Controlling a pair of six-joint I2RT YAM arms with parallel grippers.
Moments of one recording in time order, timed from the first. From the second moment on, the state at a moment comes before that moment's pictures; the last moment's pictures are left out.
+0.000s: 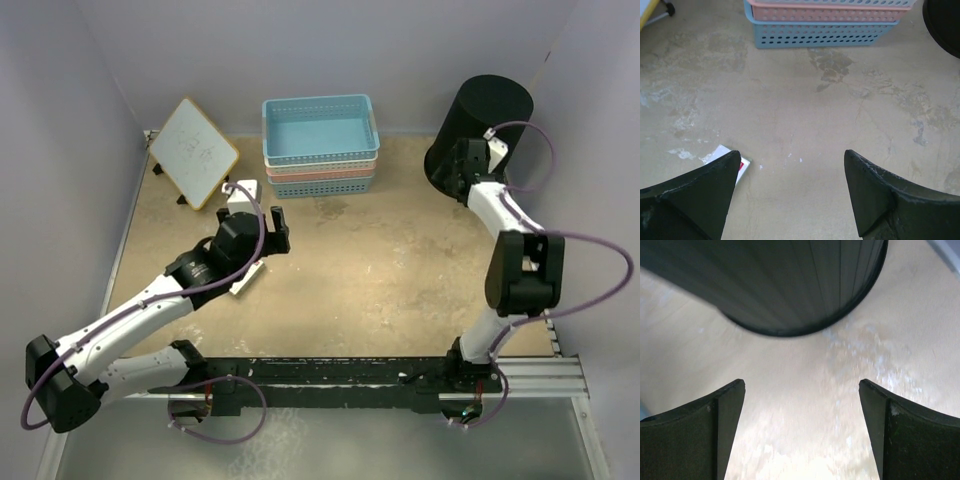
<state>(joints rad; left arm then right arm) -0.79 1.02 0.88 -0.38 -0.51 -0.55 -0.02 1.81 1.34 -0.30 0.43 0.53</state>
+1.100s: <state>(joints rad) -0.53 2.13 2.08 -0.61 -0.05 -0.01 0.14 0.87 0.76 -0.58 0.11 0.54</state>
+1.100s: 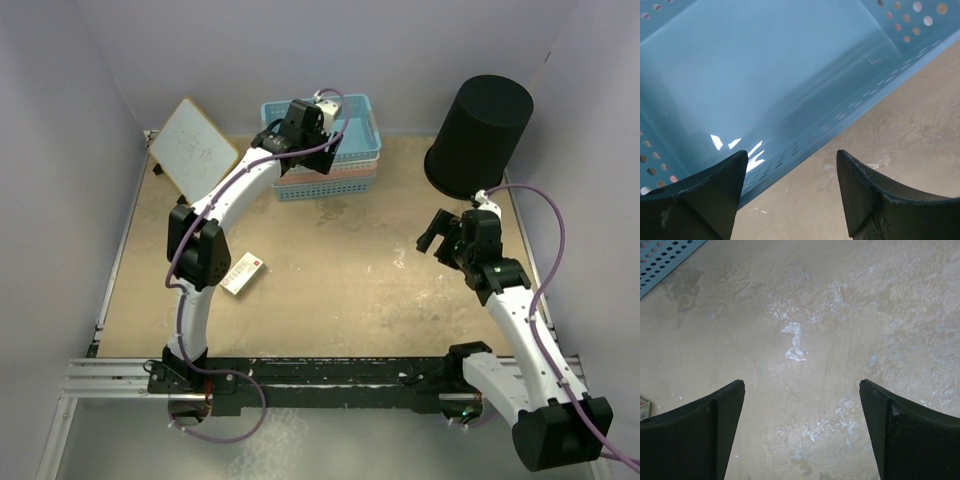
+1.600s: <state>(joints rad) -0.54 2.13 2.07 -0.60 0.09 -0.05 0.14 0.92 0.75 -0.58 0.11 0.54</state>
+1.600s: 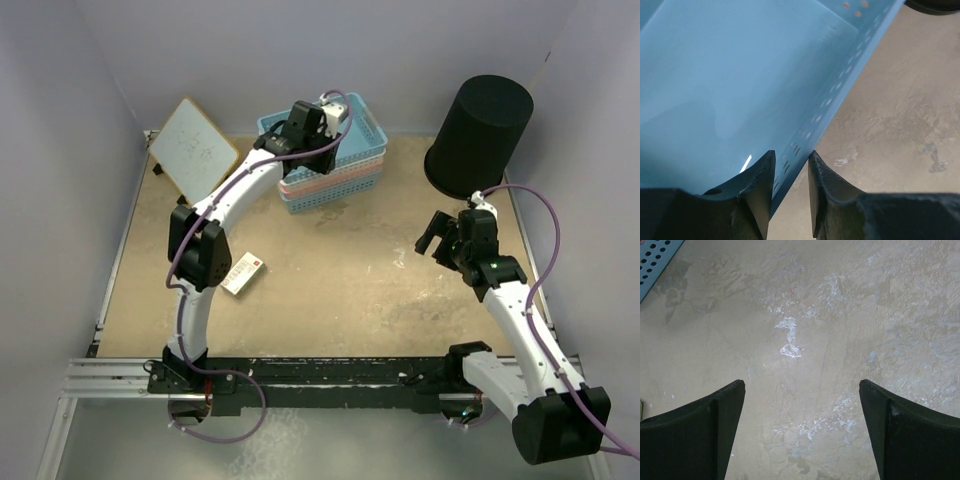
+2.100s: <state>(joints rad) -0.60 2.13 2.10 -0.62 0.01 -0.07 0.14 0.91 0.75 -0.58 0.10 0.54</state>
